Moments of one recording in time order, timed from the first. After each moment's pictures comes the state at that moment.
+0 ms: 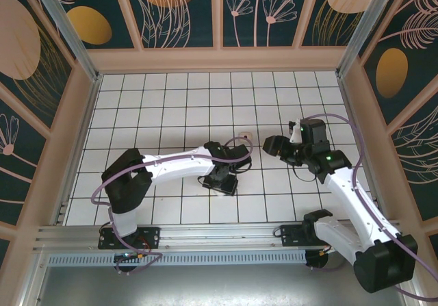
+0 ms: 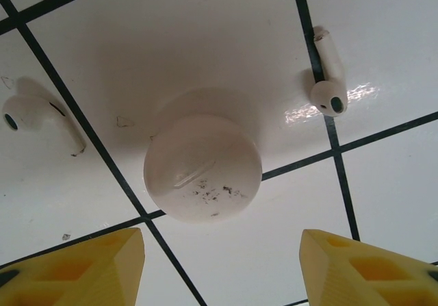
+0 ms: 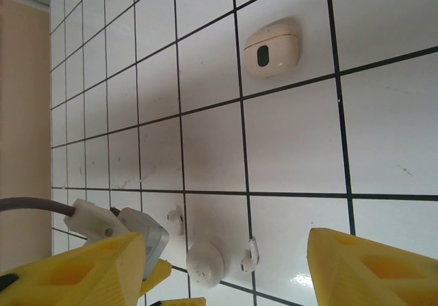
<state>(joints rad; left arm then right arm) -1.09 1.85 1.33 -0.98 0.04 -0.76 0.29 0.92 0.74 -0.60 -0.42 0.65</state>
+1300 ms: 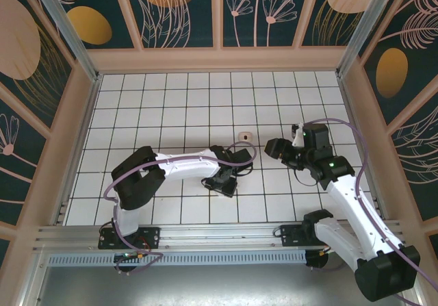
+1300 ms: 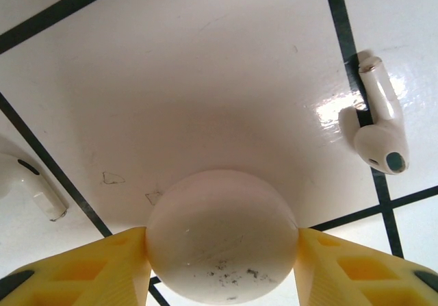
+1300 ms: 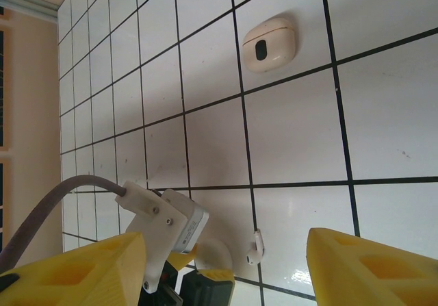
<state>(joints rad) -1.09 1.93 1.30 -0.90 0.00 -0.71 0.29 0.84 0.70 -0.61 -0.41 0.70</state>
